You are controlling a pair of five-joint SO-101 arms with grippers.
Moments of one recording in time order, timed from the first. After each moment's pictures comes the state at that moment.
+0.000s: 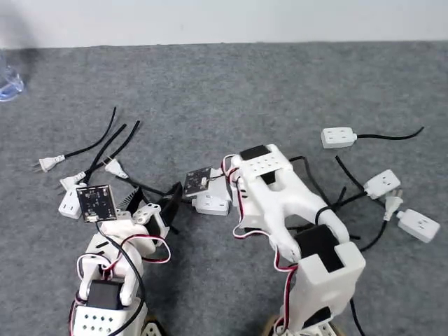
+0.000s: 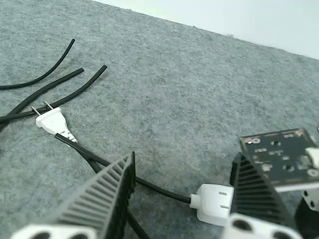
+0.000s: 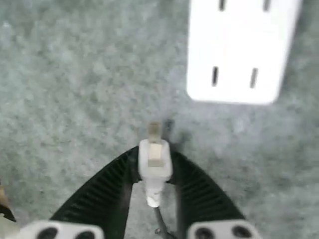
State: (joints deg) left arm 2.2 -96.6 97.5 40.9 22.0; right arm -24.1 14.0 19.3 74.4 61.6
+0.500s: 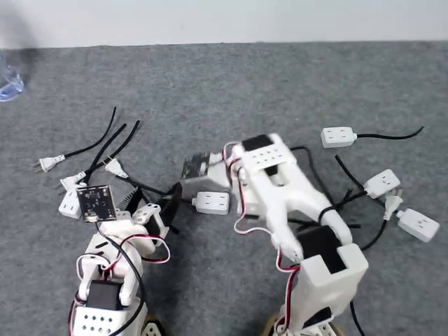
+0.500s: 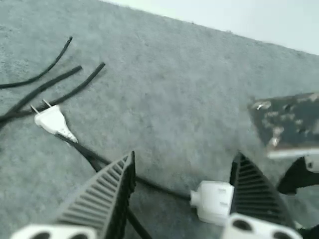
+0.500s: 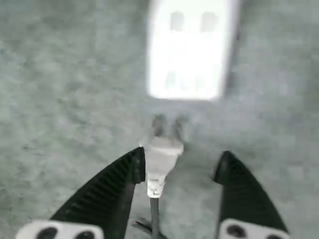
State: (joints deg) left arm 2.3 -96.6 97.5 41.0 21.6; right arm -22.2 13.0 12.1 75.6 61.6
